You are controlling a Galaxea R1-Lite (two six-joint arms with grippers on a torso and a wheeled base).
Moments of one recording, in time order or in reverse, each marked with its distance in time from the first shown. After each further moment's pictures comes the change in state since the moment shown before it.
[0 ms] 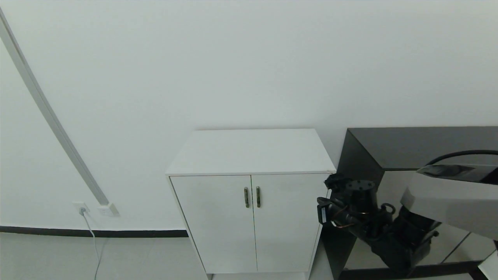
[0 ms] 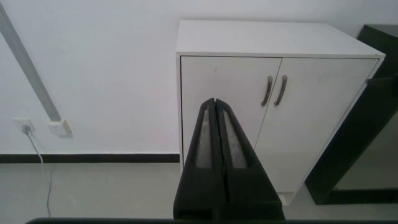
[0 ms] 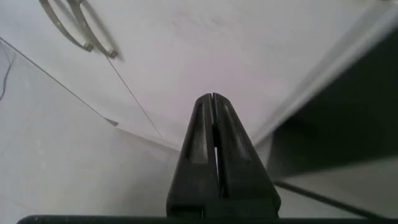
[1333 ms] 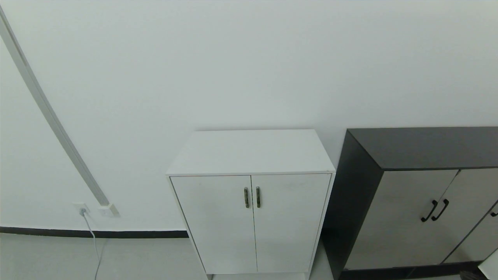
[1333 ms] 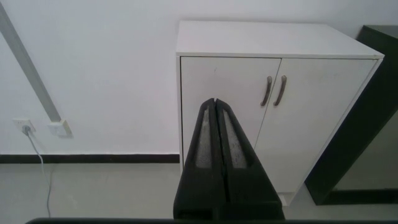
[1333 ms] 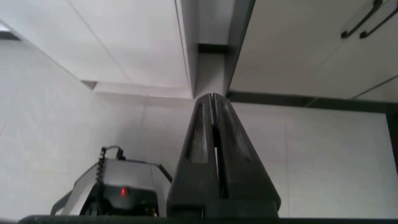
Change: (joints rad) left arm 0.000 0.000 0.000 0.000 0.000 0.000; right arm -0.264 -1.362 0.716 0.766 0.040 -0.013
